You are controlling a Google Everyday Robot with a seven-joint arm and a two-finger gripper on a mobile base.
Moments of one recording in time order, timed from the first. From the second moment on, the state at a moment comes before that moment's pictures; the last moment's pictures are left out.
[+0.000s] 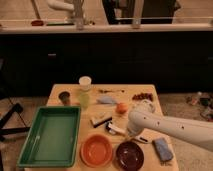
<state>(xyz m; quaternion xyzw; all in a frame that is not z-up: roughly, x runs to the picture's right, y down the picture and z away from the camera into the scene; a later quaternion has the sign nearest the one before) 0.147 0.271 0.813 -0.32 0.12 0.45 0.83</state>
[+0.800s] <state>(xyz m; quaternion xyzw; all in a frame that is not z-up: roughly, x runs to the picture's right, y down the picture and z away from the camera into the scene) 0.143 0.232 0.790 -0.28 0.11 0.42 0.86</state>
